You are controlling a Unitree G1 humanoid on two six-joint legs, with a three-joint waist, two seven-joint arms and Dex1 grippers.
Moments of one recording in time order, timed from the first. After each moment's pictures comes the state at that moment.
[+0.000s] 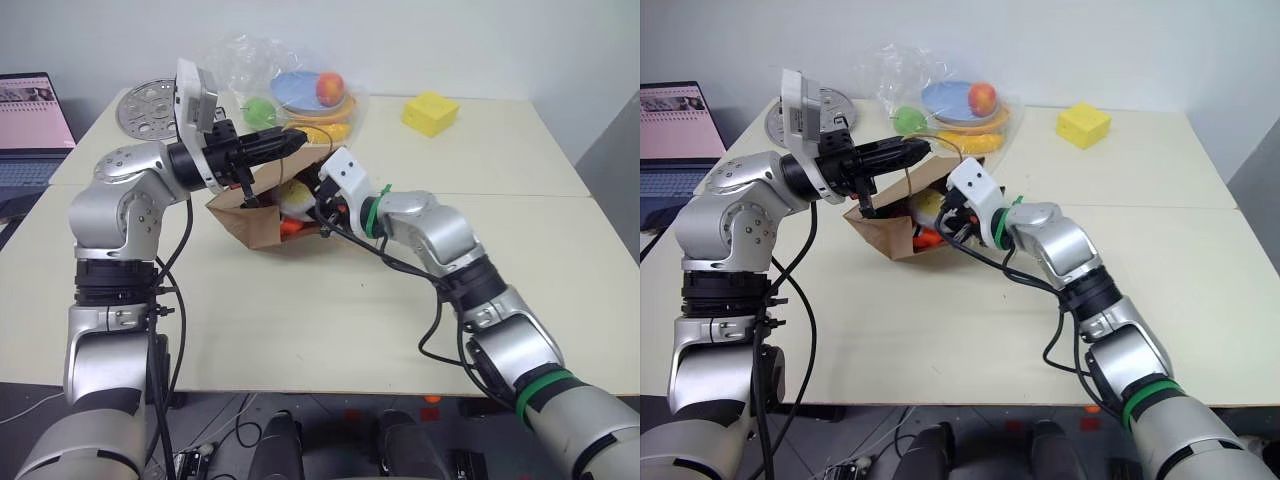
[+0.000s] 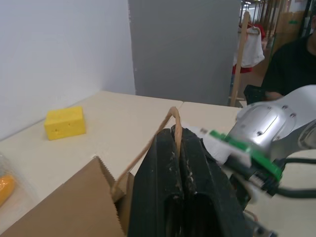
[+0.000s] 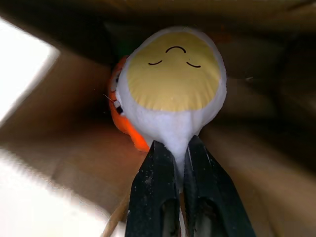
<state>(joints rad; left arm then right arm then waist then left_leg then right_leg) -0.91 0.61 0.12 0.20 -0.54 0.50 -1.14 -1.03 -0.15 0.33 0.41 0.20 0.66 0.61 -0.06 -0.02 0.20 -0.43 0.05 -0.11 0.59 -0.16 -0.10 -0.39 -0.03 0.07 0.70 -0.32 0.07</state>
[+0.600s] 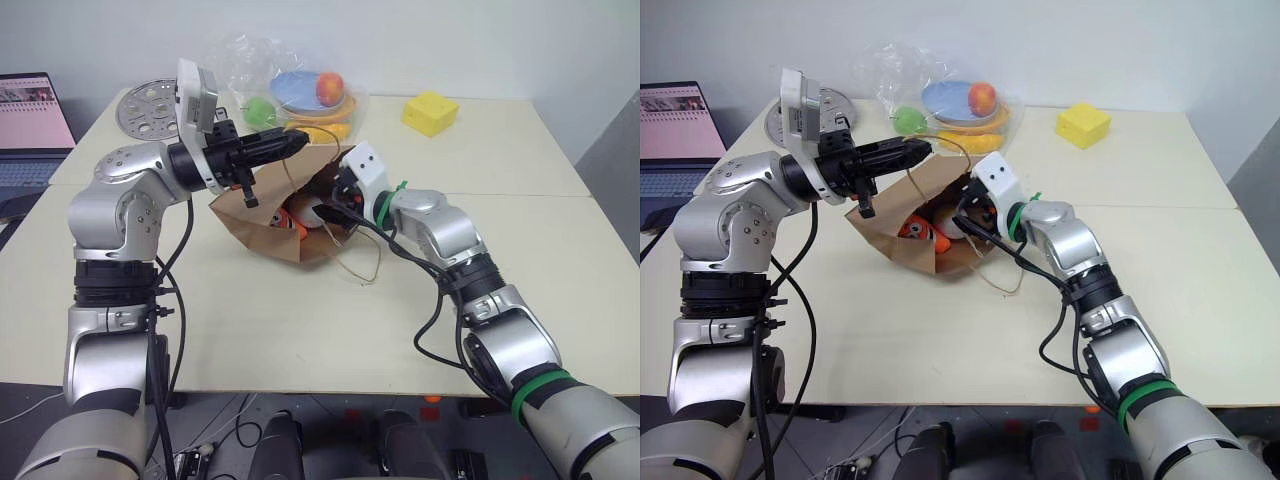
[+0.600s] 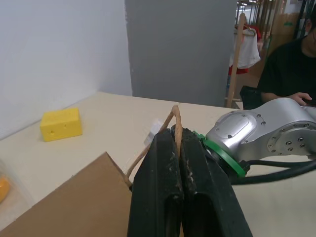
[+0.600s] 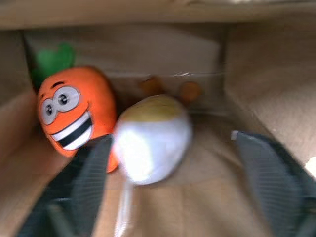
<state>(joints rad) -0.91 0.61 0.12 0.20 -0.55 0.52 -1.15 -1.01 -0.19 0.21 0.43 0.13 0.57 0.58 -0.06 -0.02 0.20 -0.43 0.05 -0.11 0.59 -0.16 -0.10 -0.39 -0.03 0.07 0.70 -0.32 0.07</state>
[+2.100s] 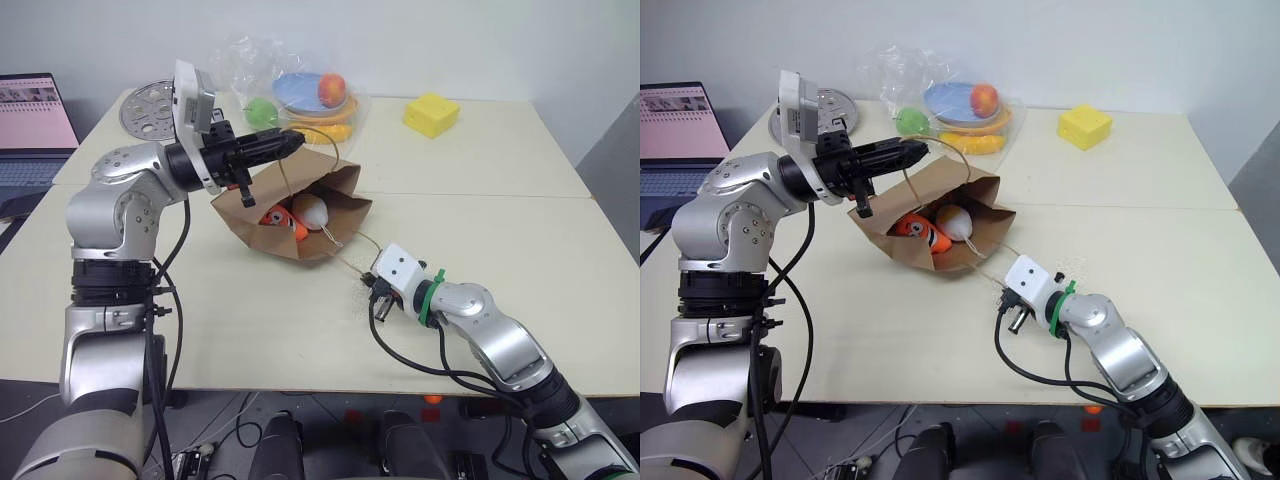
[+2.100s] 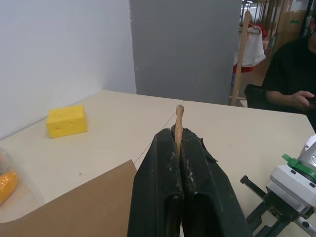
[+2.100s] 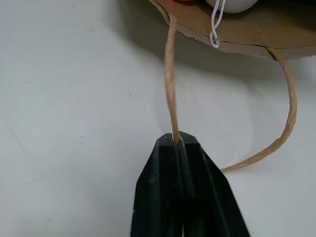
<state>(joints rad) -0.90 0.62 0.11 0.21 -0.55 0.50 -1.14 -0.41 -0.47 0.39 -0.33 0.05 0.69 0.55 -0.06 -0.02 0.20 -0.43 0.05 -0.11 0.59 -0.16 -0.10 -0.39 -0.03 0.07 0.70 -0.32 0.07</state>
